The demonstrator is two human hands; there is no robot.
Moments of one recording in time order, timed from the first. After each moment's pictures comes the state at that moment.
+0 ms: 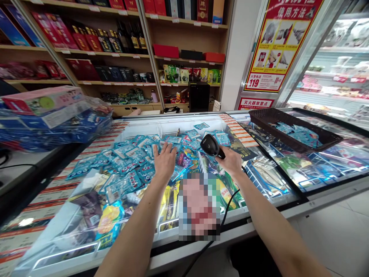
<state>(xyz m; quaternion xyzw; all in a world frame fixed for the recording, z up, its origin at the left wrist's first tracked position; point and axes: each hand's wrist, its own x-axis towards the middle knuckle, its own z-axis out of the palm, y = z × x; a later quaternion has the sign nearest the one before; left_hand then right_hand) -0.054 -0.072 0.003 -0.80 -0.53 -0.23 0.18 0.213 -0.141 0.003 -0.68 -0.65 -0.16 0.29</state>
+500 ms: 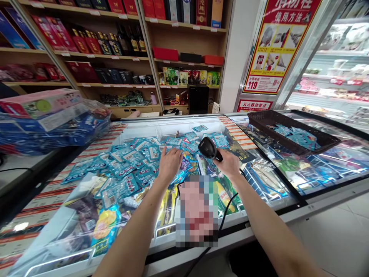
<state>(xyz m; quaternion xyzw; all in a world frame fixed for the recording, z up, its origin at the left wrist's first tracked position) -0.033 -0.071 0.010 -0.83 -0.48 -0.24 0.15 0.209 -0.141 0.012 -0.70 -0.64 -0.15 0.27</state>
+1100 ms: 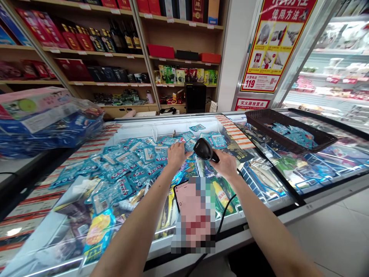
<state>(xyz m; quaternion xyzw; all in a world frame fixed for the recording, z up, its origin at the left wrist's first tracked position) 0.013 -0.026 0.007 -0.80 -0.56 -0.21 0.04 0.206 -0.142 0.018 -0.69 -0.65 -0.13 0.27</state>
